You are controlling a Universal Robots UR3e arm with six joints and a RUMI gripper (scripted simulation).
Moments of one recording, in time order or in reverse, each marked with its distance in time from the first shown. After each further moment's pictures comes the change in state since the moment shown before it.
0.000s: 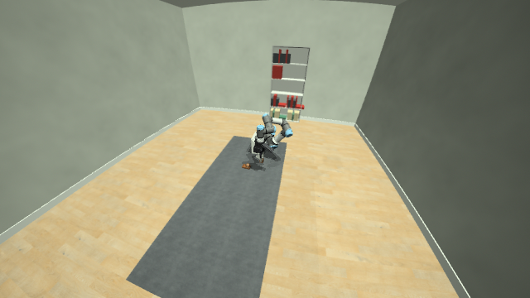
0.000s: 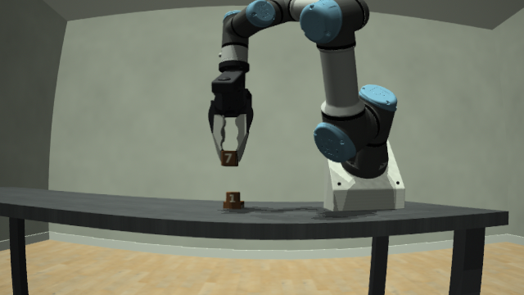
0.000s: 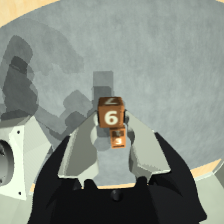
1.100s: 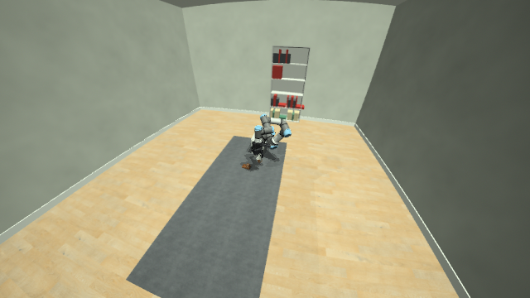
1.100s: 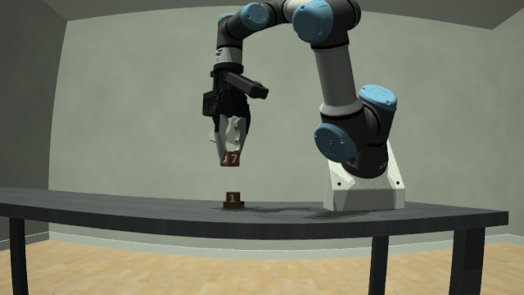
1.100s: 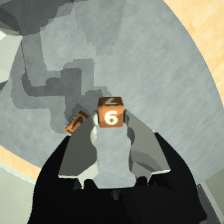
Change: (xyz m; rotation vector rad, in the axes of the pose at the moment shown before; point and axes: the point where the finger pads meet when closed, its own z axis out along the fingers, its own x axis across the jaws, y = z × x) arm 0.004 0.018 0.000 -0.002 0.000 -0.839
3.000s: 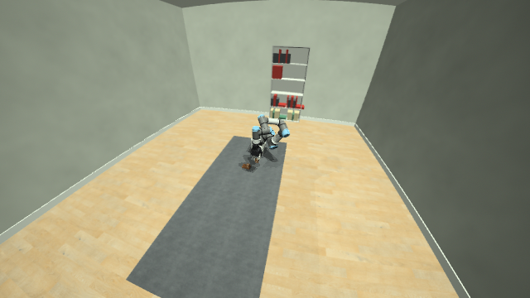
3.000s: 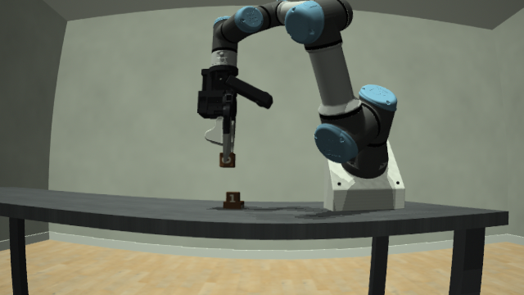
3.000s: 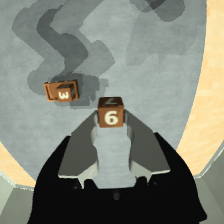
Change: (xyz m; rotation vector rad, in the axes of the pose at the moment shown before) arm -0.010 0.024 0.001 0.004 0.007 -0.791
